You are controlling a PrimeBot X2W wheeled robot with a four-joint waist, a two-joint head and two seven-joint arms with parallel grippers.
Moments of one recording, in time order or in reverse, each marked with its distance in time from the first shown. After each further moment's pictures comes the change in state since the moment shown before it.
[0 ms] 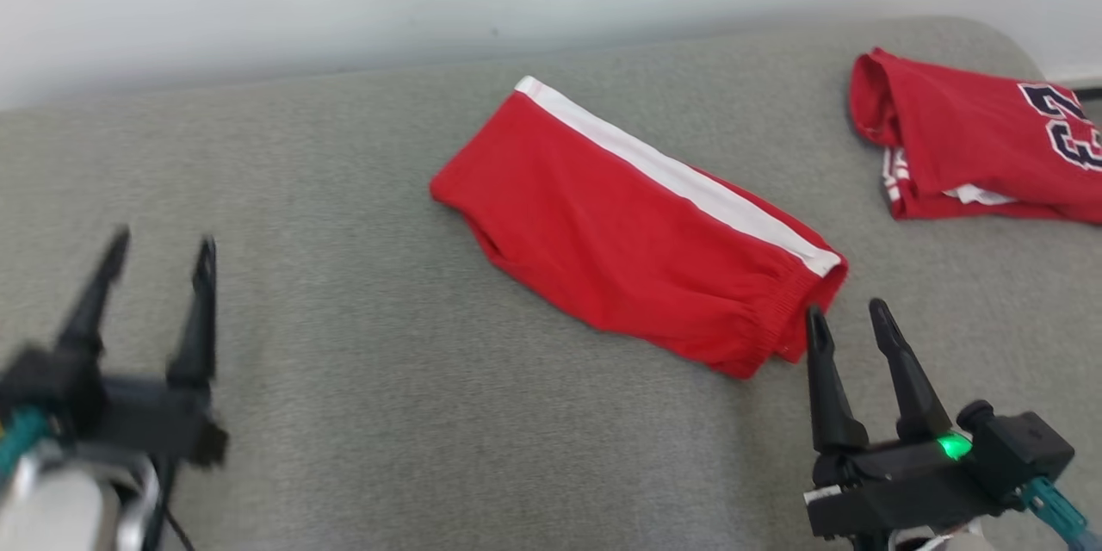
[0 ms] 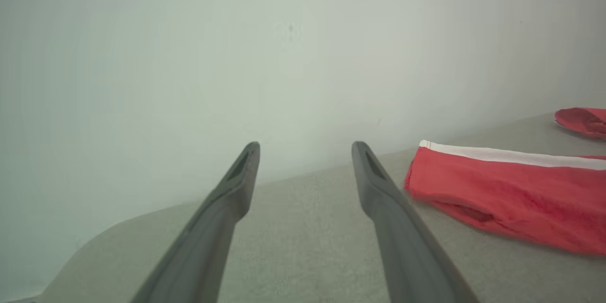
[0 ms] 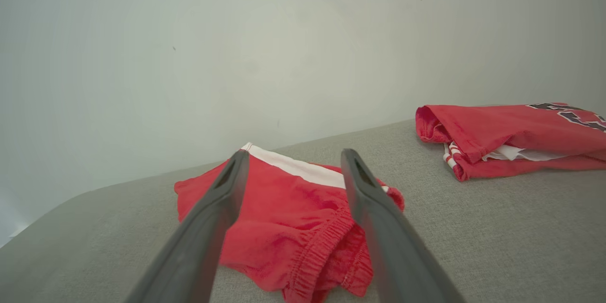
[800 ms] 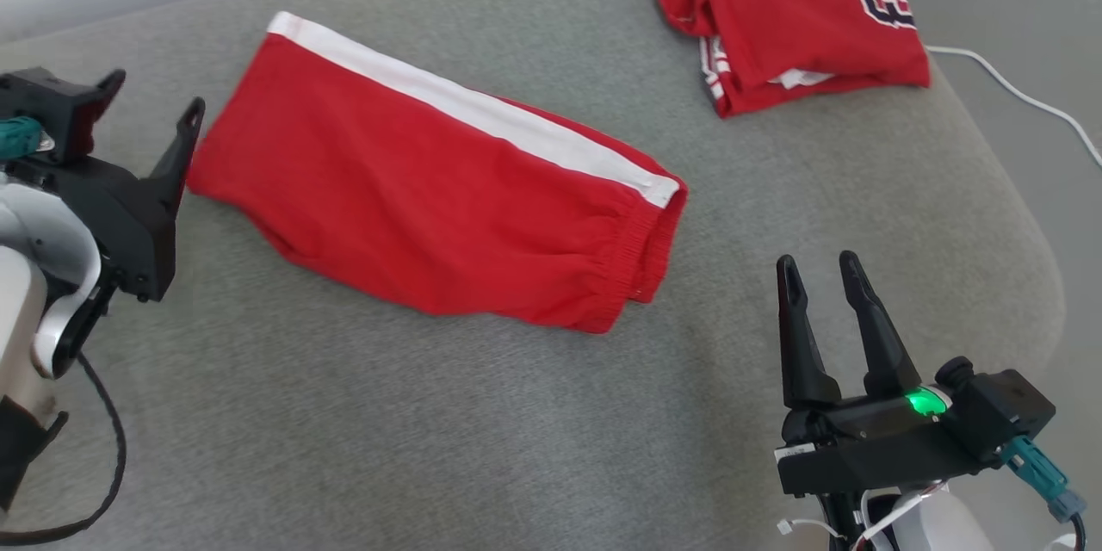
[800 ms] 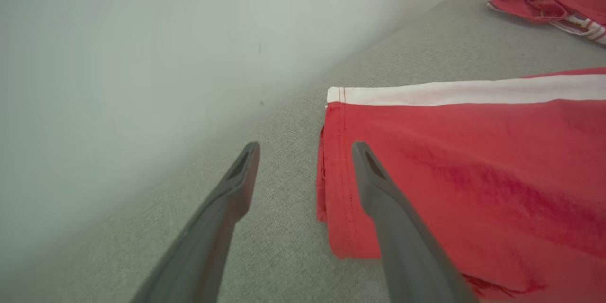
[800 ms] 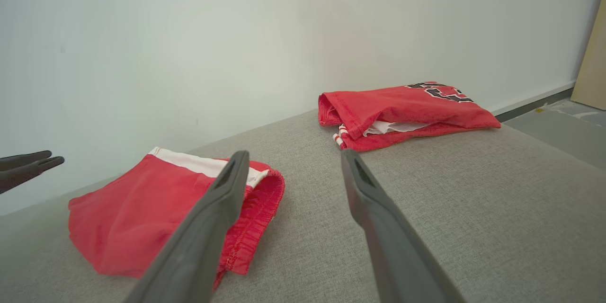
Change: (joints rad) left arm -0.616 0.228 -0.434 0.357 -0.219 -0.099 0.330; right arm -0.095 0.043 0.033 0.013 0.036 0.000 0.000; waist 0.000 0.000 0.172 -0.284
